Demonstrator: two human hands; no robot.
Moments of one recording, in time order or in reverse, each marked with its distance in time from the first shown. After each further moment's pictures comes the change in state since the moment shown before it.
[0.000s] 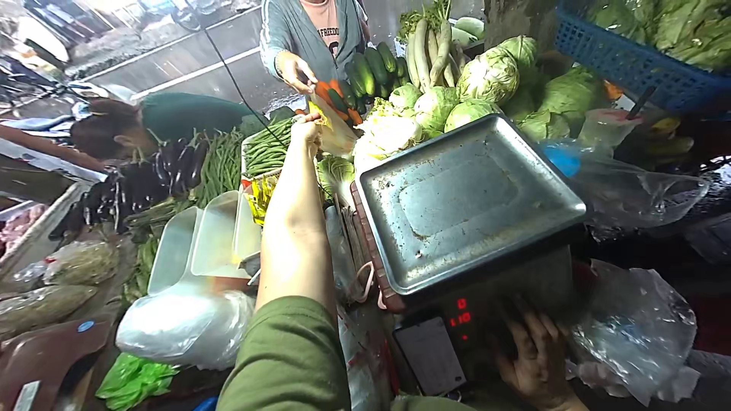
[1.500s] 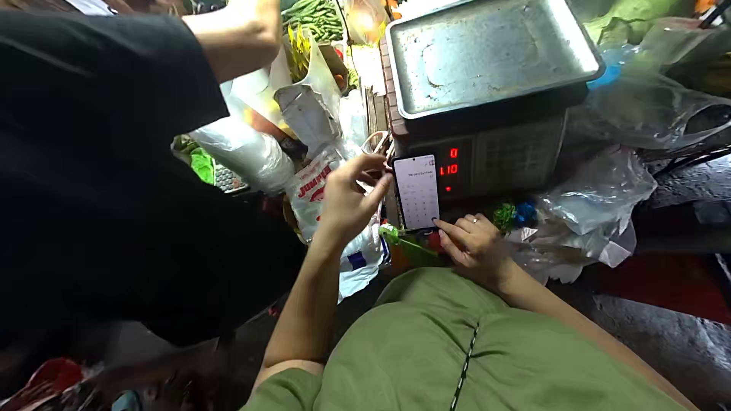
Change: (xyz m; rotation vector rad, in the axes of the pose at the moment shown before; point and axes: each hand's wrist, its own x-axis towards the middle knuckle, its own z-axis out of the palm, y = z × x) left_hand -0.502 -0.067 -0.064 0.425 -0.156 0.523; right_hand -0.025 -0.028 -0.043 0.518 -0.339 -0.329
